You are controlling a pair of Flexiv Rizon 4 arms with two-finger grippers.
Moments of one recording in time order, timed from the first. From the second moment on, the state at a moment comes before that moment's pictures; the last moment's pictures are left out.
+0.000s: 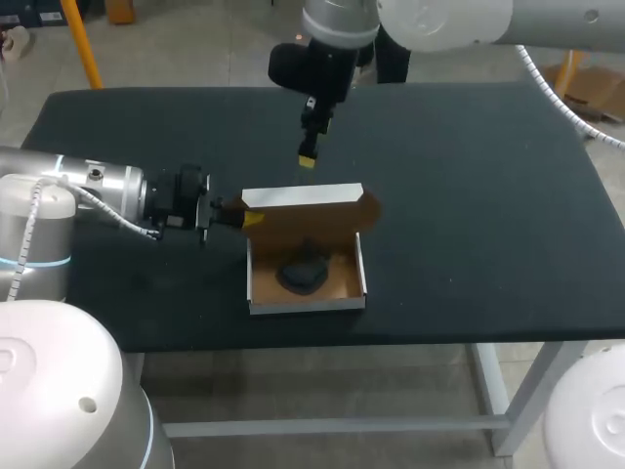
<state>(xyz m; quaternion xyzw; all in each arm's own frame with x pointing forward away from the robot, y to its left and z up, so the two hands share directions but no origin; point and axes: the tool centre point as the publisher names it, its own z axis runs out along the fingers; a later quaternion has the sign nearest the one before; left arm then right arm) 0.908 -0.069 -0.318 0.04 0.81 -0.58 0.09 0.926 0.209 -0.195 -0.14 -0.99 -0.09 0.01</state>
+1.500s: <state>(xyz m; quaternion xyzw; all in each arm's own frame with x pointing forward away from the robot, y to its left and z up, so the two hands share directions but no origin) 0.897 -0.064 -0.328 0.16 0.79 -0.51 0.30 0.915 0.165 -0.216 -0.50 -0.85 -0.07 0.11</state>
